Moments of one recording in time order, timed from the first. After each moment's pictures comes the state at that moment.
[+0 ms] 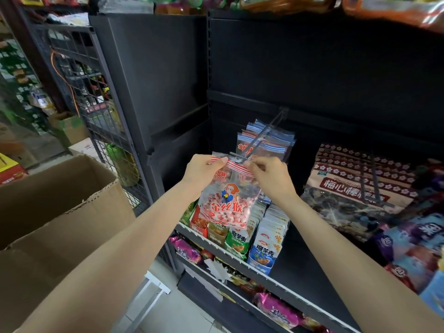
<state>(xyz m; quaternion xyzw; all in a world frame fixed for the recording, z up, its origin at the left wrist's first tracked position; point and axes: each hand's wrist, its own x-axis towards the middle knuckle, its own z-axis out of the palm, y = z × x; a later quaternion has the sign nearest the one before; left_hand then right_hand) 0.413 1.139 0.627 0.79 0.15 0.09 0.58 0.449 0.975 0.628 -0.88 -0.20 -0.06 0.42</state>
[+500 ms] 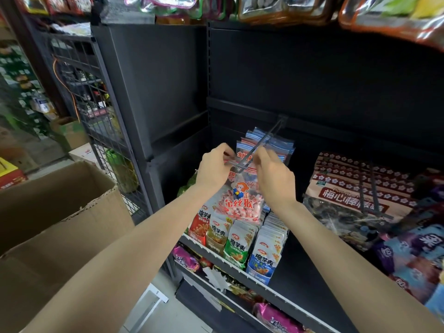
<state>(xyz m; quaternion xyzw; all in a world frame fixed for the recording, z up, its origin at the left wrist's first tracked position) 0.443 1.120 0.638 0.89 0.06 0.20 0.40 0.463 0.978 0.630 -0.92 -0.23 -0.24 0.22</state>
